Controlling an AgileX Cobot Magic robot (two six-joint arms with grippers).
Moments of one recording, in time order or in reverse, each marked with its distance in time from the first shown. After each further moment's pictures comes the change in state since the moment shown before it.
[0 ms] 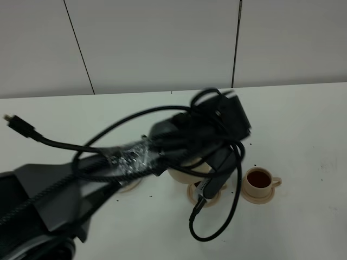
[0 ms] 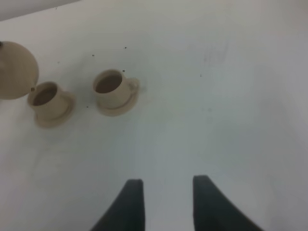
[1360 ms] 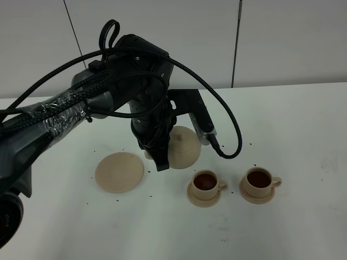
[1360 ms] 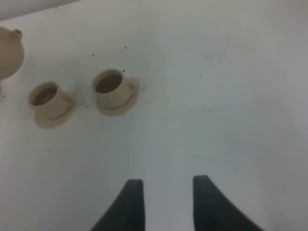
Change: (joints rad) left arm 0.254 -0.089 0.000 -0.499 0.000 -0.538; right arm 0.000 0.000 0.000 0.000 0.000 0.000
